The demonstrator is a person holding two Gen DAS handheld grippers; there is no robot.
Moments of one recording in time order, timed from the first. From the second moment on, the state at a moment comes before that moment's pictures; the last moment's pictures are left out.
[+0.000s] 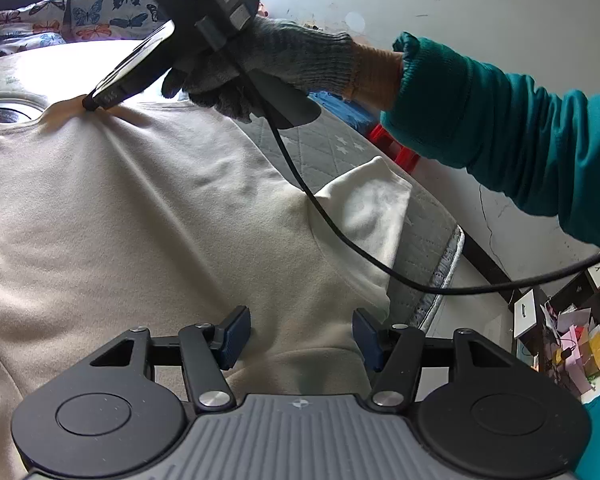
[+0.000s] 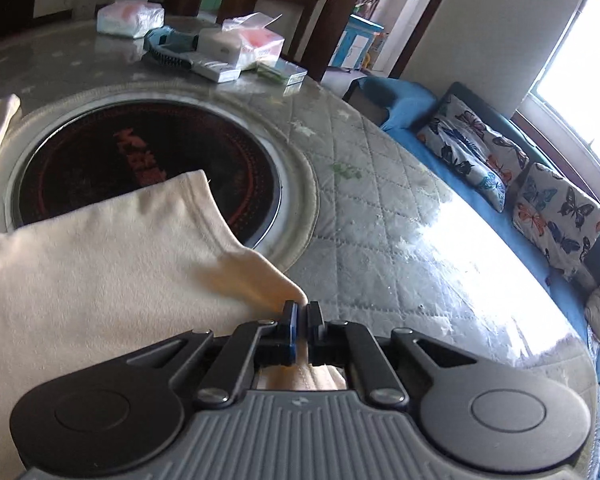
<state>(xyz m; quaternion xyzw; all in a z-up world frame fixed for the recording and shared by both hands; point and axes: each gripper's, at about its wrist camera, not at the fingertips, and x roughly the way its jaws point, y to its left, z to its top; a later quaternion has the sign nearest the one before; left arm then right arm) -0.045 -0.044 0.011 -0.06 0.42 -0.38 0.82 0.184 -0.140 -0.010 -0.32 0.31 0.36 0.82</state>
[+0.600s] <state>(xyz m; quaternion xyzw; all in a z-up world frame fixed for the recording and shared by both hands) -0.024 0.022 0.015 -0.10 0.41 -0.25 0.87 0.179 -0.224 -0.004 -0.16 0.39 0.30 0.85</state>
